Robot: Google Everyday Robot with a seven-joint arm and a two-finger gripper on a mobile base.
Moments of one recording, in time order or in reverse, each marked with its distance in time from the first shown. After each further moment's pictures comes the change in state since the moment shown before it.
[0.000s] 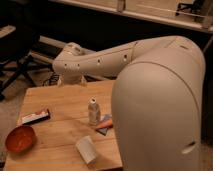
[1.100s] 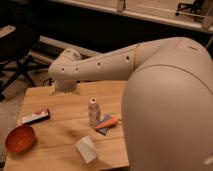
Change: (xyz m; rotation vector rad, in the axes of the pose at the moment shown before) arm -0.064 -0.037 -0.013 0.131 -0.108 -0.008
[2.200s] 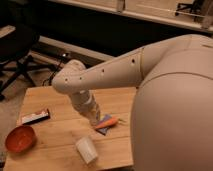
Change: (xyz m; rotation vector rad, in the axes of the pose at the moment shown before) arm -0.110 0.120 -0.036 -0.497 -0.312 0.047
